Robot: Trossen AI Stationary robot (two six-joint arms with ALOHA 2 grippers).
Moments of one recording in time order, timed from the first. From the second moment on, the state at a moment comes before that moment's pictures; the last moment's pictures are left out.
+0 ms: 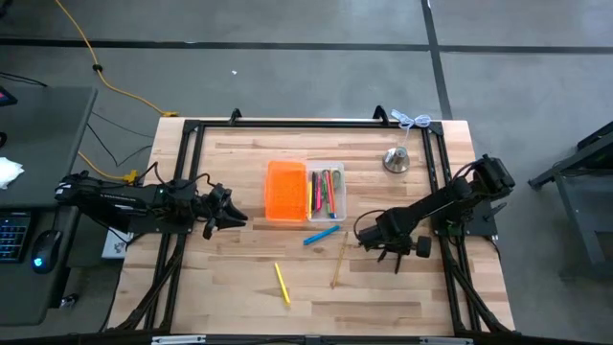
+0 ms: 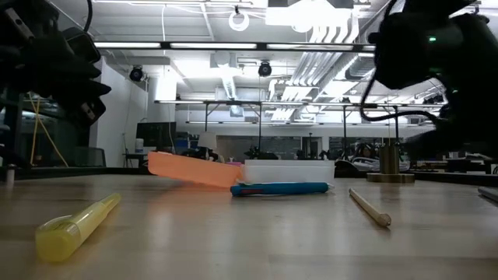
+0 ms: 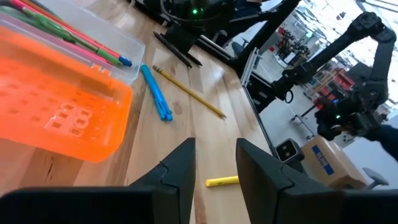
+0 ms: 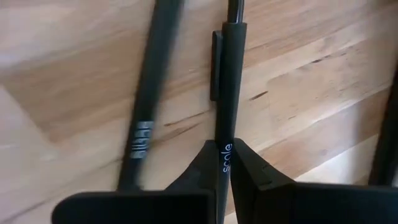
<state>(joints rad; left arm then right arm) -0.06 0.30 0.02 0.10 0.20 -0.56 0.33 1.67 0.81 -0.94 -0.28 2.16</state>
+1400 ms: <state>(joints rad) -0.06 0.30 0.03 0.10 0.26 -0.45 0.35 1.66 1.41 -1.38 0.06 1.99</state>
